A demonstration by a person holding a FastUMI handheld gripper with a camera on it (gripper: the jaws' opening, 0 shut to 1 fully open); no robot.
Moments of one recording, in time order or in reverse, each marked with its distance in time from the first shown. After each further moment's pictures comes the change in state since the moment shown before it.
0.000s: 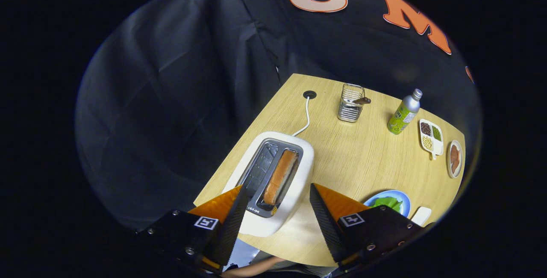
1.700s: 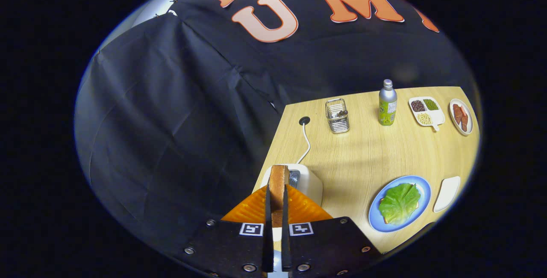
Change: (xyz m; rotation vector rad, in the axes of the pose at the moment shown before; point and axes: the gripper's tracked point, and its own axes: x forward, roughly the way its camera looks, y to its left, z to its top) arm -0.091 -0.035 0.032 0.301 -0.254 0.132
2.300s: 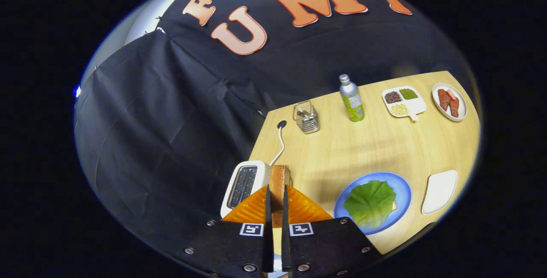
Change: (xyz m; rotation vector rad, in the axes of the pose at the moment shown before) arm -0.036 -0.131 -0.022 0.109 -0.027 0.003
